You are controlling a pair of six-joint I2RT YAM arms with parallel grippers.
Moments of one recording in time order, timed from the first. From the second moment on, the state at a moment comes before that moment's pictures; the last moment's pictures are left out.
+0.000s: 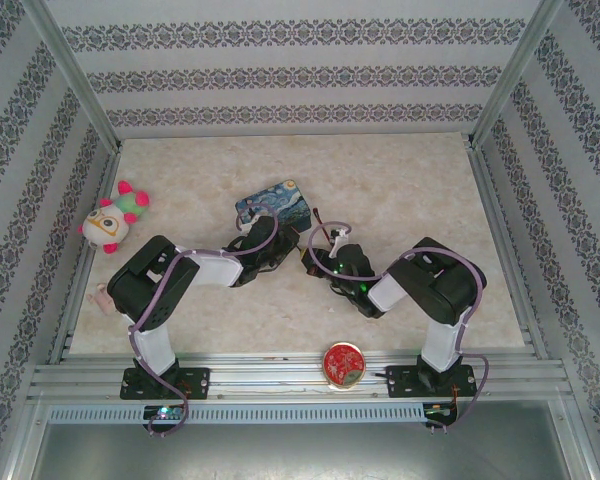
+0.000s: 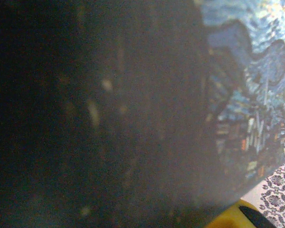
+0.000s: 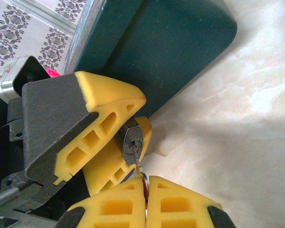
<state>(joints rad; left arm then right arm) -0.63 1.82 0.82 0.38 -0.04 -1.37 0.67 1.85 0.46 1.05 -0.13 0.97</state>
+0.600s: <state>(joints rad) -0.62 1.83 0.84 0.38 -0.05 -1.37 0.62 1.88 0.51 1.05 -0.29 1.00</state>
